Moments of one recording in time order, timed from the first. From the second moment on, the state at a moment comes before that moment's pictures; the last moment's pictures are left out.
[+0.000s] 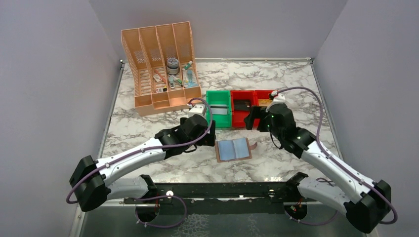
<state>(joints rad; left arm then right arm) -0.96 1.18 0.81 -0.42 -0.30 -0.67 0.60 0.98 0.72 -0.31 0.17 0.48</state>
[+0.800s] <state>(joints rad) -0.50 1.05 1.16 -0.57 -0.45 -0.41 0.27 1.05 1.18 -0.29 0.28 0.19</state>
